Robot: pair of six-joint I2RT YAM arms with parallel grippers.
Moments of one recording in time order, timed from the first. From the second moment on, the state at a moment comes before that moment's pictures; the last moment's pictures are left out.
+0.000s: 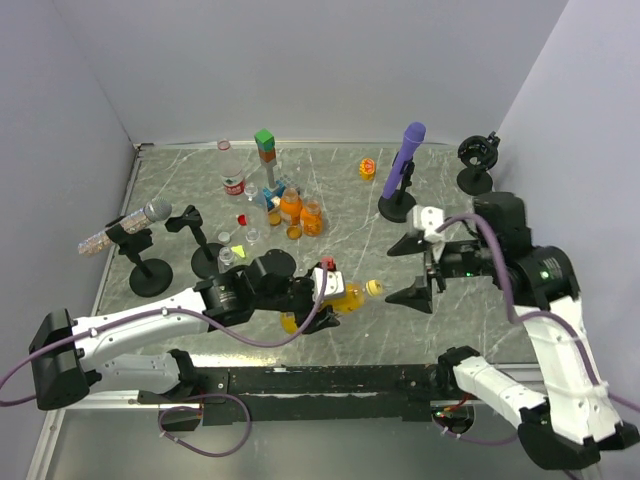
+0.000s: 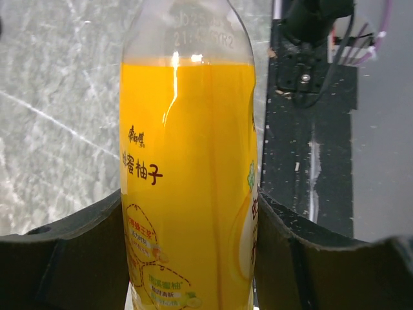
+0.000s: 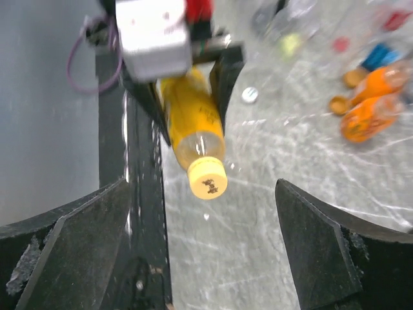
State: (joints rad) left arm -1.09 1.13 0.85 -0.17 0.33 0.16; right arm 0.33 0.92 1.39 -1.21 -0.96 -0.67
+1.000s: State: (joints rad) left arm -1.33 1.29 0.85 0.00 -0.37 0.11; right arm 0.17 1.22 1.37 -1.33 -0.94 -0.19
